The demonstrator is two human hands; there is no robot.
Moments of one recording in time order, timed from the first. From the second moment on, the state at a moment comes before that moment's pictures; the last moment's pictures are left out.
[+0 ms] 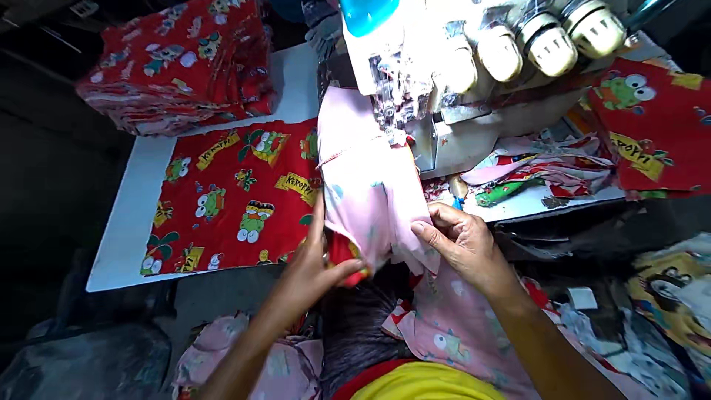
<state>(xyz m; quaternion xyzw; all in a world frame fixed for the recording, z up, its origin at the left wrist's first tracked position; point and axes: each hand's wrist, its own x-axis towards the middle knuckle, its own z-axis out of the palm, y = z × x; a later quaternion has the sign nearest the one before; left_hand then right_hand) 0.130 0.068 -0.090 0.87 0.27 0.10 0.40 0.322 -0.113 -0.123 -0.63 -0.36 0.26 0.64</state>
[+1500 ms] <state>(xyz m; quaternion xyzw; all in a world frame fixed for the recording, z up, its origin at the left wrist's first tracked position) 0.119 -0.028 -0.168 0.83 0.24 0.22 0.45 0.250 -0.171 -0.187 -0.67 -0.31 0.28 0.61</state>
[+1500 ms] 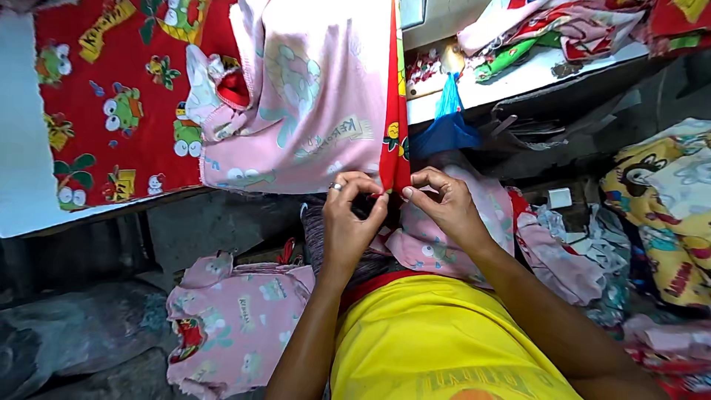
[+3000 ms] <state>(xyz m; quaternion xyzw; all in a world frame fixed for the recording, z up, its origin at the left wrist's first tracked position) 0.102 -0.068 -0.189 0.92 0.10 0.30 0.23 0.233 -0.196 -0.176 -0.68 -0.32 0.30 0.60</state>
